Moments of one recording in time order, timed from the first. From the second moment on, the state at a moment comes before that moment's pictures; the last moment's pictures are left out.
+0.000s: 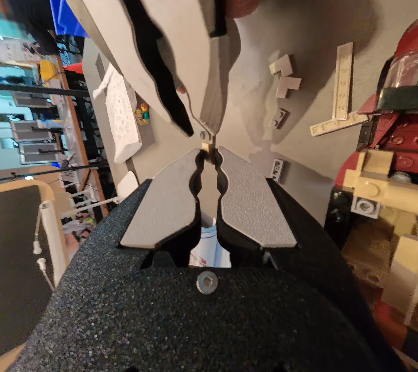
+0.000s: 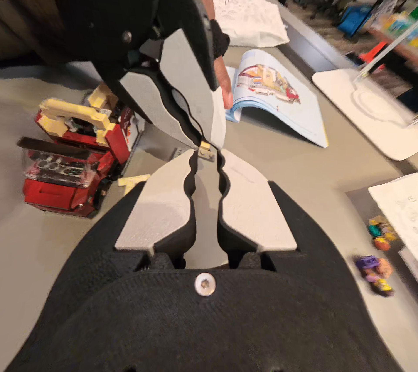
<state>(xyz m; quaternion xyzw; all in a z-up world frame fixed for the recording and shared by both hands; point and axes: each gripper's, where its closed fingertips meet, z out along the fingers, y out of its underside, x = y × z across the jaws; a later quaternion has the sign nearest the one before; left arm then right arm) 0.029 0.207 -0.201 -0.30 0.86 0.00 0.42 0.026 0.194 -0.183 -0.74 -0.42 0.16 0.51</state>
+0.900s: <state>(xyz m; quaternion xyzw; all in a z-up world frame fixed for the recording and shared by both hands) 0.025 0.198 -0.186 -0.40 0.82 -0.09 0.40 0.023 0.195 -0.176 -0.66 -0.48 0.03 0.57</state>
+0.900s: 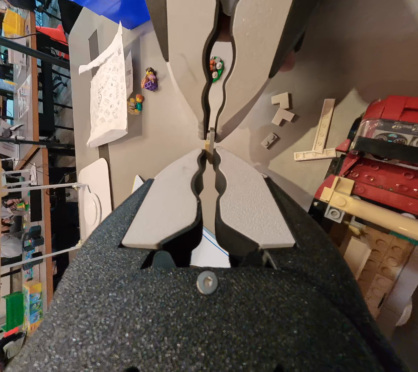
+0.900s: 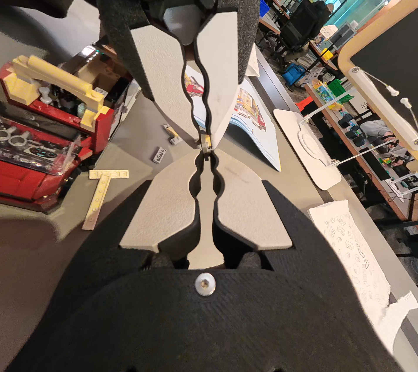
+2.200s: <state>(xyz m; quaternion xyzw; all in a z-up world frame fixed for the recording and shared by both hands) 0.021 0.183 -0.174 -0.46 0.78 -0.25 0.34 0.019 0.186 -0.165 -0.71 -0.39 0.22 0.54</state>
